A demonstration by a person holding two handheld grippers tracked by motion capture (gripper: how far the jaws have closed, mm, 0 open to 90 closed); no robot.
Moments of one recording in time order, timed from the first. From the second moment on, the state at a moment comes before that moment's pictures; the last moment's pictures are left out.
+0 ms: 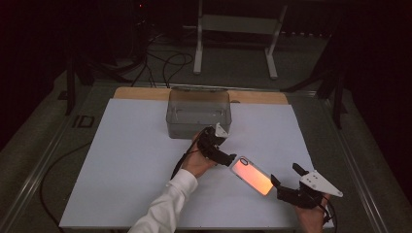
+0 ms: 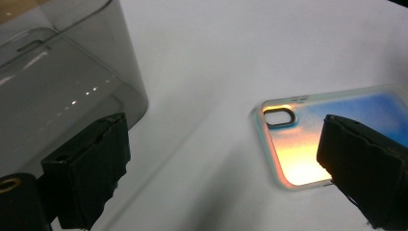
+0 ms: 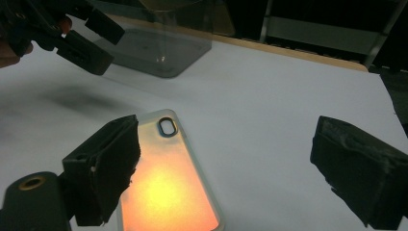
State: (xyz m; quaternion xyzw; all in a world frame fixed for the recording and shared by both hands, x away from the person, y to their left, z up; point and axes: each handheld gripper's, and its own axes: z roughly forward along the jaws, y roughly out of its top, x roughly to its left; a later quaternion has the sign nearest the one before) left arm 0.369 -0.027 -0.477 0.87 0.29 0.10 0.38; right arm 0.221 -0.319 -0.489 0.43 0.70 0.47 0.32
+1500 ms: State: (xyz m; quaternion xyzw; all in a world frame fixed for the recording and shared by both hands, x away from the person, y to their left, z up) left arm 0.366 -0.068 -0.499 0.91 0.28 0.03 0.32; right arm 0.221 -0.320 -0.488 0.43 0.70 0.47 0.32
